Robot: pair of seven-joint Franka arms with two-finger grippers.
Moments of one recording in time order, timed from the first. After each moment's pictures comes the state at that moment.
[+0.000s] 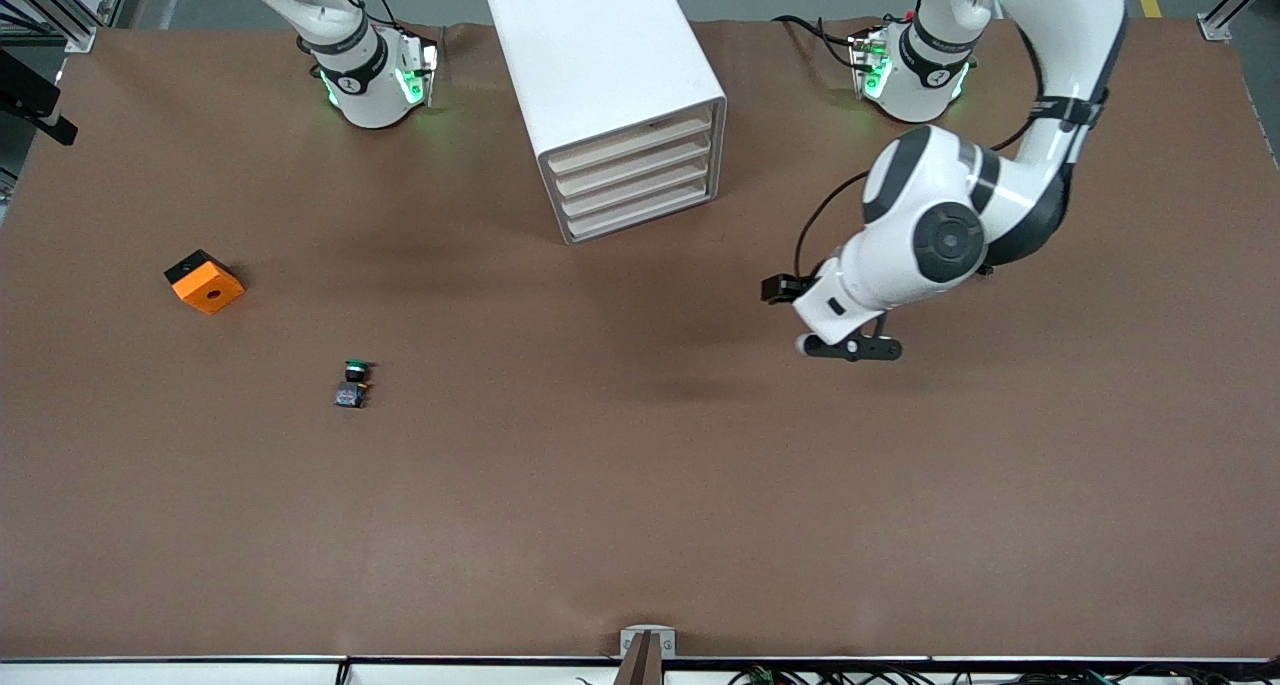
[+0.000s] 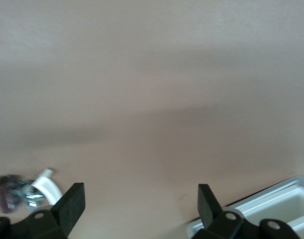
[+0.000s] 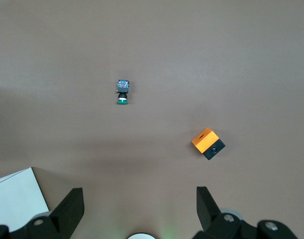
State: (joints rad) left arm -0.18 0.31 -0.24 -1.84 -0.18 1.98 -0.25; right arm -0.09 -0.21 -0.05 -1.63 0.02 1.45 -0.12
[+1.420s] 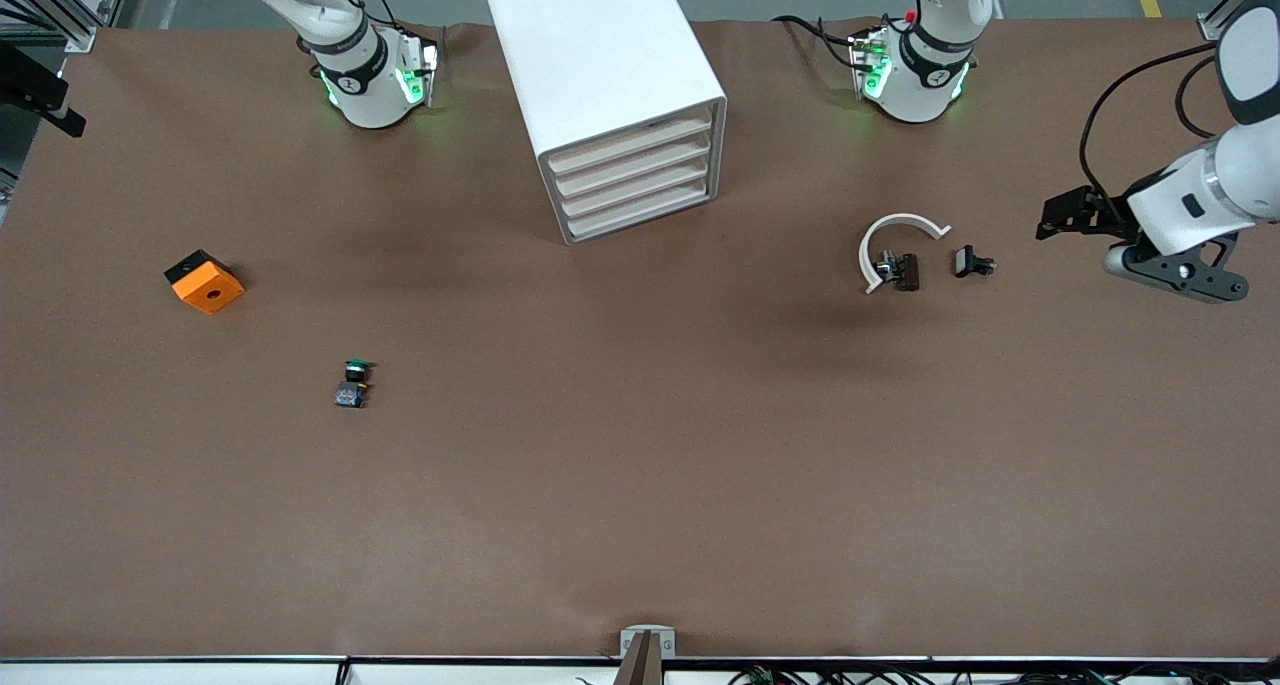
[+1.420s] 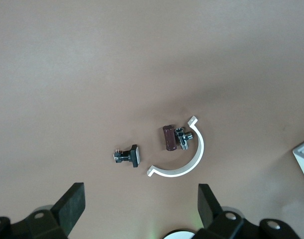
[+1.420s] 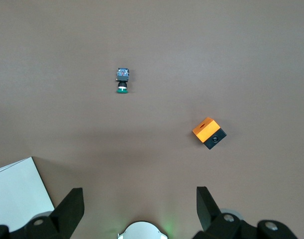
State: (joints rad) left arm 0.19 -0.03 -0.19 -1.87 -0.05 1.67 0.26; right arm -0.09 -0.21 -0.05 -1.63 0.02 1.40 -0.12
